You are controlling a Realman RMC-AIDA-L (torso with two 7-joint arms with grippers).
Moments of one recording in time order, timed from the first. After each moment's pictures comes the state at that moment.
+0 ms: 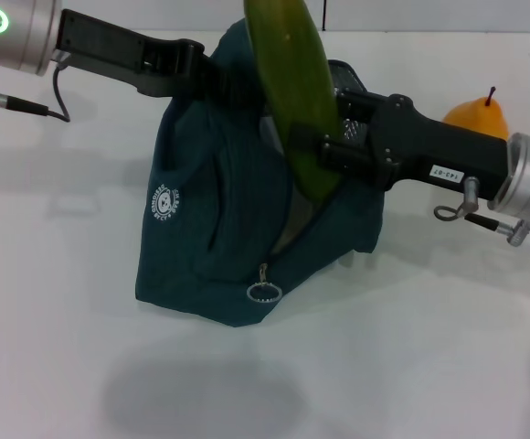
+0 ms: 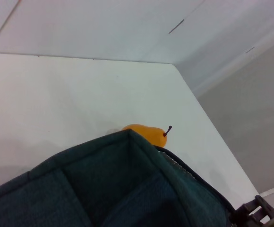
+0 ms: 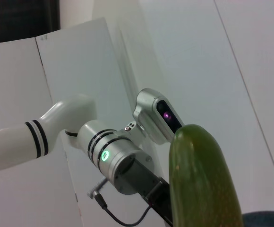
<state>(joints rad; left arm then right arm) -0.78 -1.97 0.79 0.96 2.13 1.73 -2.55 0.84 2.03 -0.83 -0.01 -1.49 -1.59 0.95</state>
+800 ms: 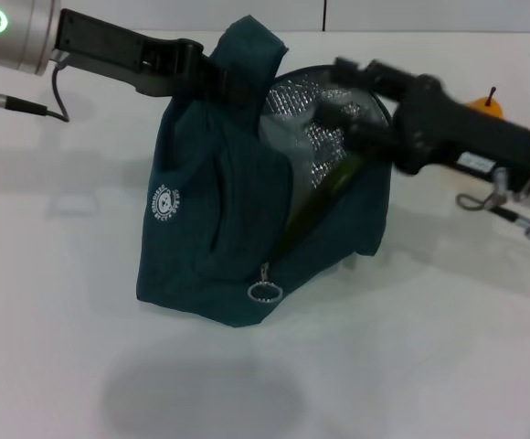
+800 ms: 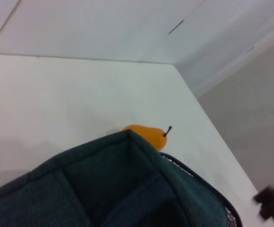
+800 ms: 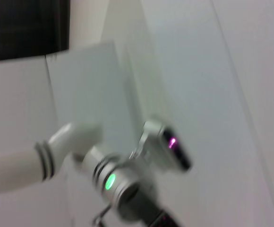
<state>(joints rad) -0.77 -1.97 0.79 0.96 2.13 1.73 -2.55 0.80 2.03 -0.82 -0.05 -1.44 -1.67 0.93</state>
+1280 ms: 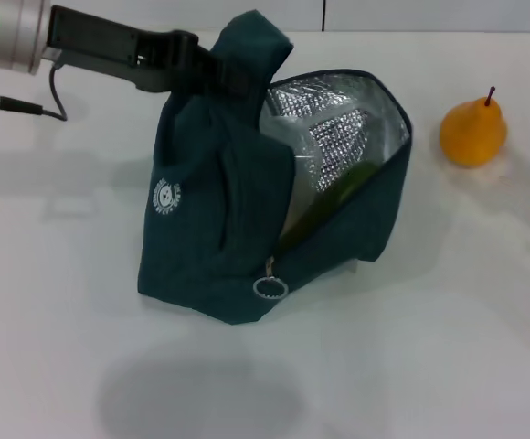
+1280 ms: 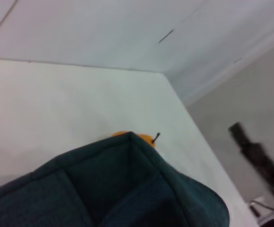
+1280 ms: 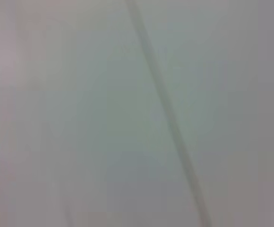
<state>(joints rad) -0.75 -1.96 0.79 0.96 2.07 1.74 -2.55 0.42 2.01 -0.82 -0.35 -1.15 -1.49 1.09</state>
